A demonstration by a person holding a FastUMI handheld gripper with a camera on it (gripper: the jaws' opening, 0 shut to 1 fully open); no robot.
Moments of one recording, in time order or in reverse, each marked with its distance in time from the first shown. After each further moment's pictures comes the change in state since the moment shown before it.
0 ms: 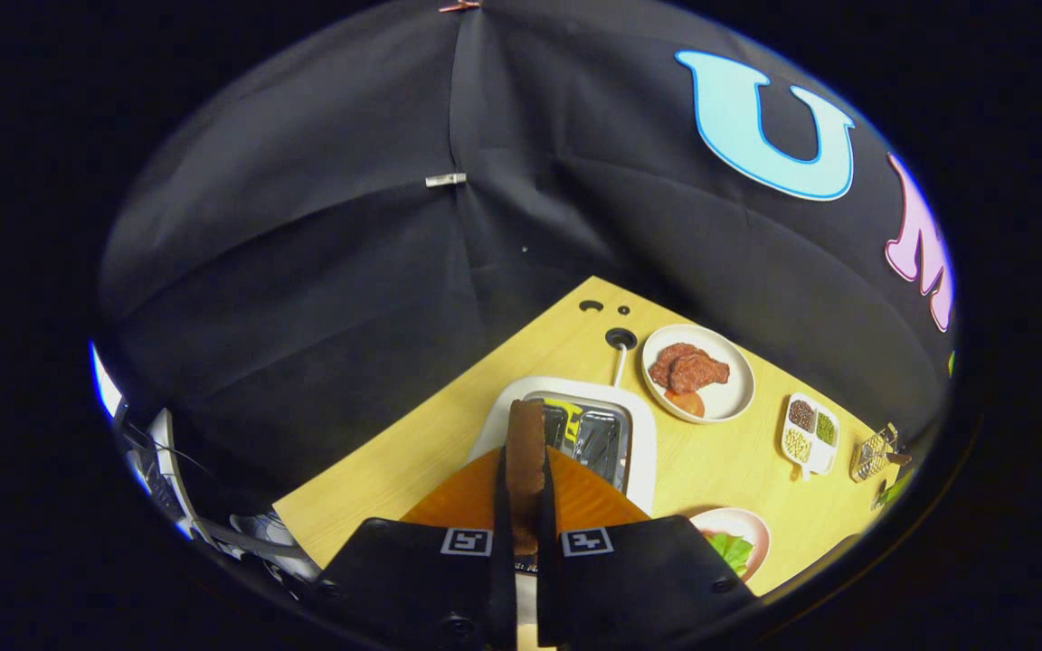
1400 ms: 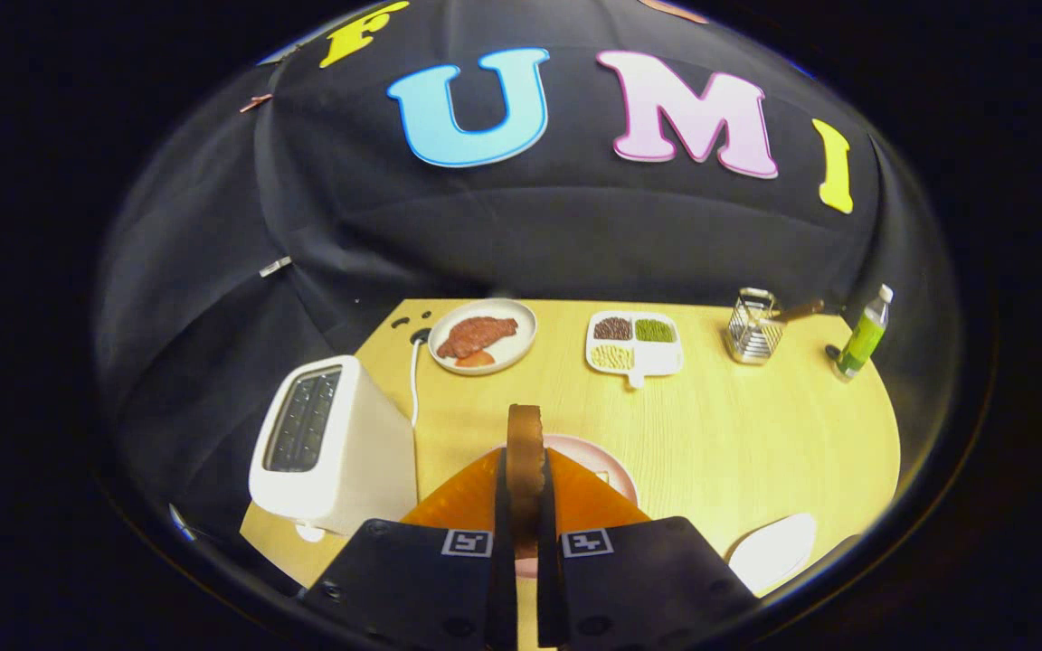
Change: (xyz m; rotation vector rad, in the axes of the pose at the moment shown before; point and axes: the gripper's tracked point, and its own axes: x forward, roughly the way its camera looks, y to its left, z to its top) arm -0.106 -0.212 -0.128 0.416 -0.090 -0.320
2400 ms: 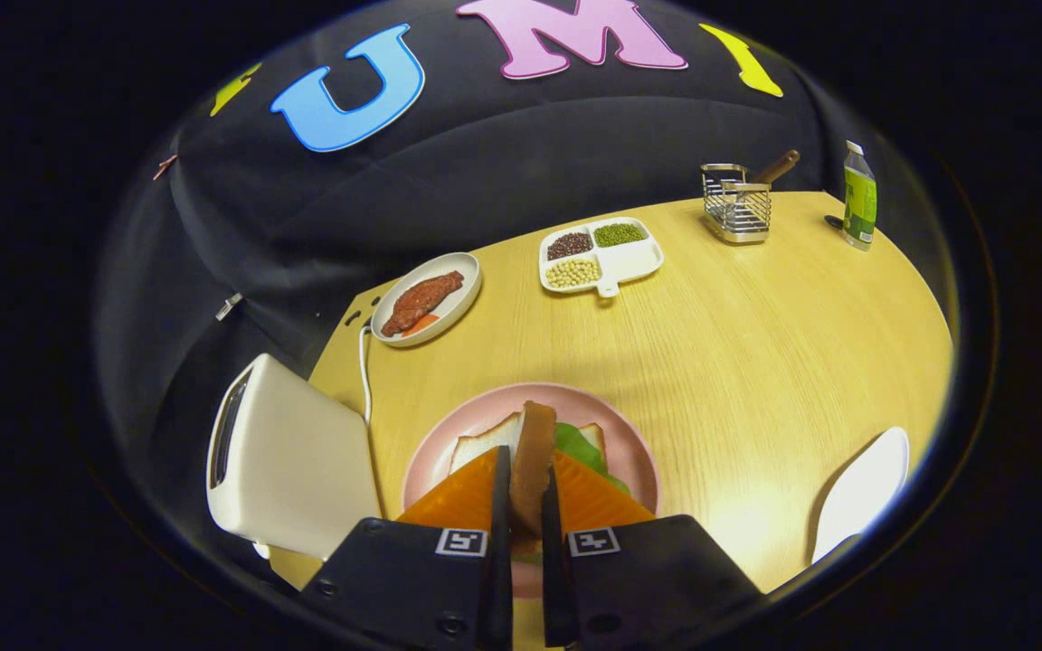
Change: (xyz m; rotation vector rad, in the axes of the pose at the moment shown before) arm 0.068 -0.049 -0.068 0.257 0.101 -0.003
